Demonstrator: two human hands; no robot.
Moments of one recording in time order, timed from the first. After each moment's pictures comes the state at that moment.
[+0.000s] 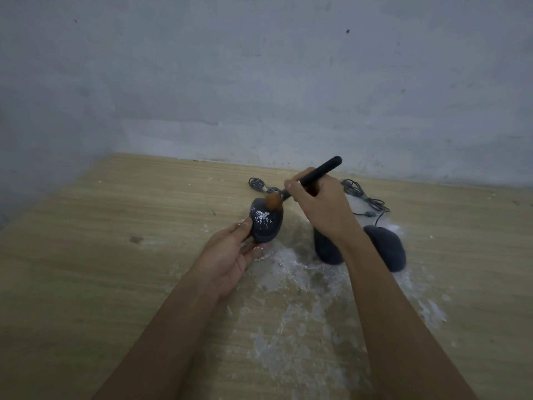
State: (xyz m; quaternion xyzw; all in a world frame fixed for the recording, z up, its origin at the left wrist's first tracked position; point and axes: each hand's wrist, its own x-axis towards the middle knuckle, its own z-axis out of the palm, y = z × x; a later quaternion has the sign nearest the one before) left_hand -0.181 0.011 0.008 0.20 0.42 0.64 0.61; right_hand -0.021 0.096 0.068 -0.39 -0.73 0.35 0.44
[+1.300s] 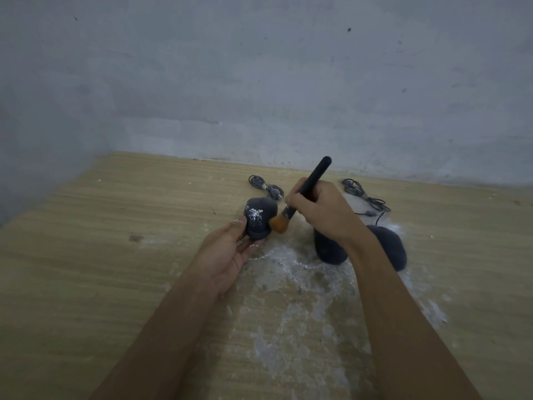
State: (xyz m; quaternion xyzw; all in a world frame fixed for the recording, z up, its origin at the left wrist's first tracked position) left_hand -0.183 0.011 0.011 0.18 0.43 0.66 0.60; right_hand -0.012 0.094 0.067 -0.38 -0.76 0.39 0.36
